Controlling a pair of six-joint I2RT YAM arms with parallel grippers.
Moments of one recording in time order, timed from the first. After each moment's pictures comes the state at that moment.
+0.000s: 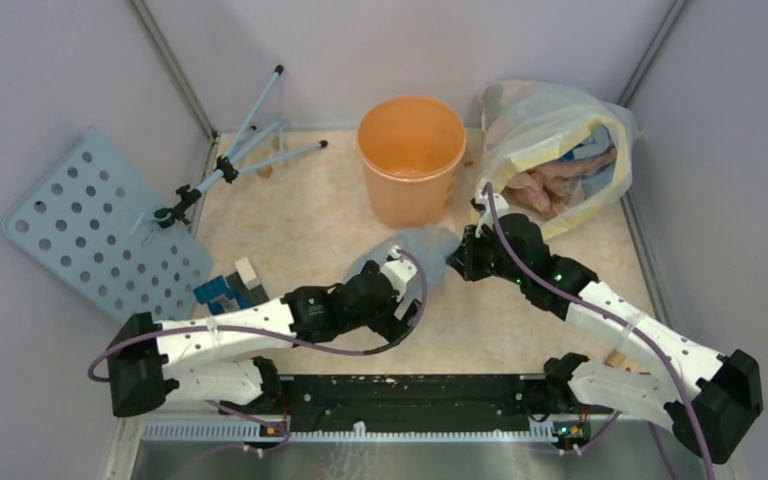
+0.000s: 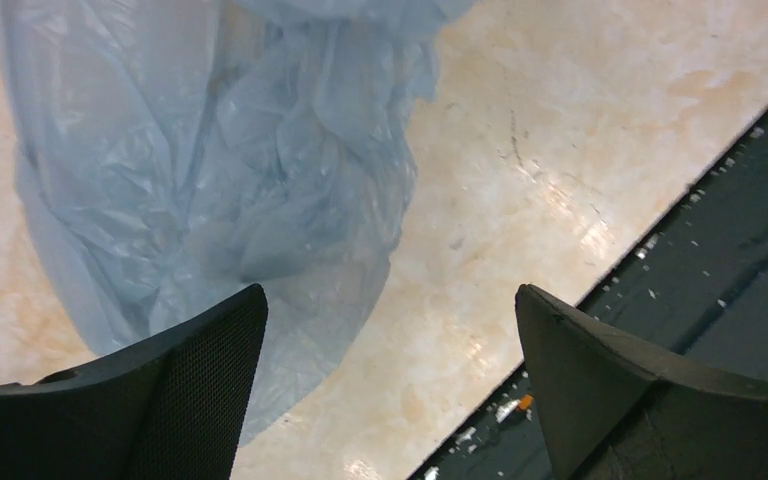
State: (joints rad) left arm -1.12 1.10 0.73 -0.35 -0.16 -0.31; right arm 0.72 0.99 0.78 -0.32 -0.02 0.44
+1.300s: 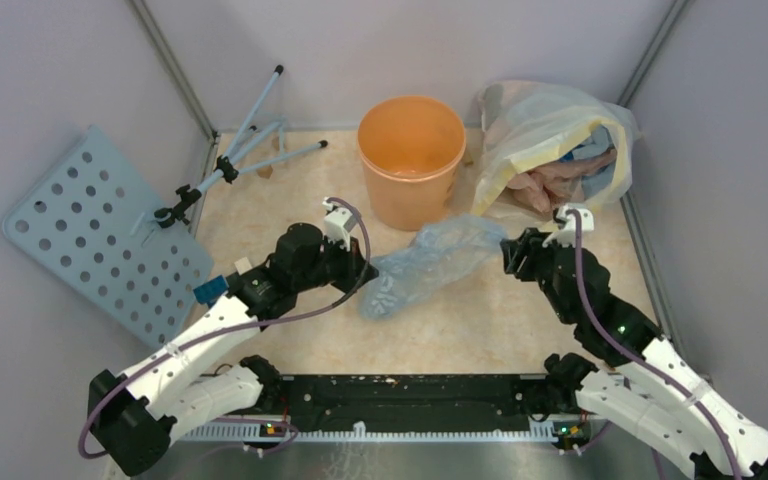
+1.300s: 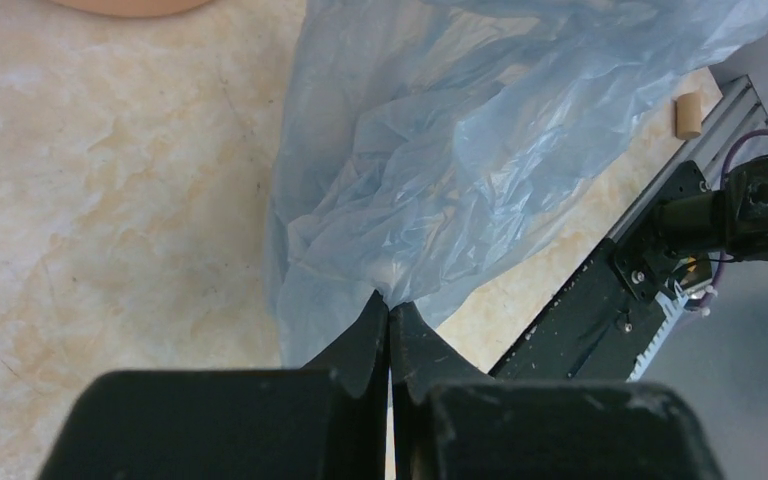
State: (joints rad) left arm -0.67 0.93 0.74 -0.28 0.24 -0.38; right arm 0.72 0.60 0.71 -0.41 0.47 0.42
